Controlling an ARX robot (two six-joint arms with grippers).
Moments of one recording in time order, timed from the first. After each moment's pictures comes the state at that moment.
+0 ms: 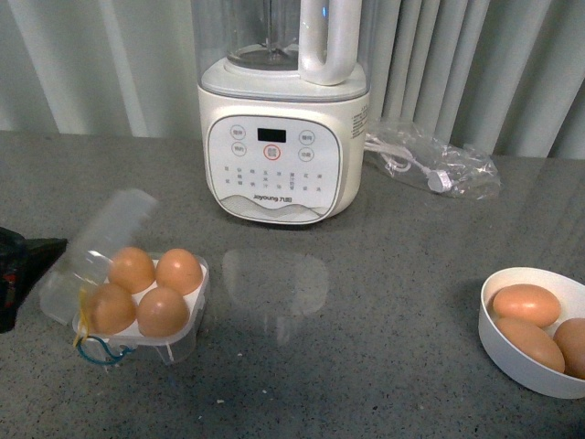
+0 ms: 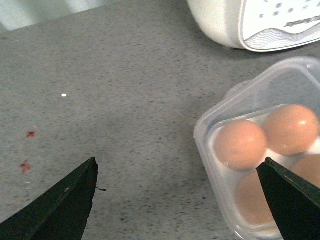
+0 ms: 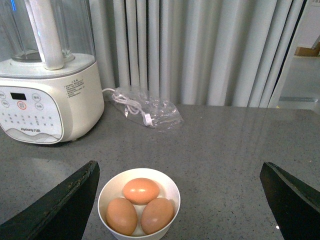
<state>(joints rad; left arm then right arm) 0.05 1.53 0.44 0.69 0.19 0.31 0.00 0.00 0.01 0.00 0.00 -0.01</state>
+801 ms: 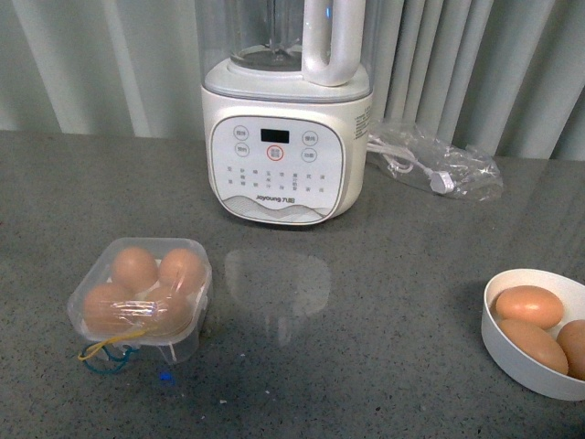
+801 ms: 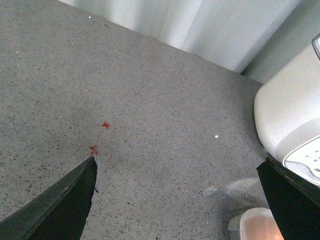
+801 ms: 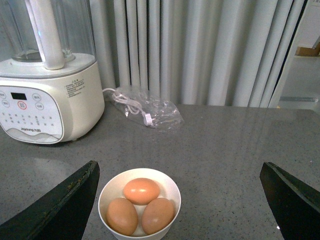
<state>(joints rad) 0.33 1.38 0.59 0.48 0.29 -0.16 0.00 0.00 0.01 0.00 0.00 -0.01</state>
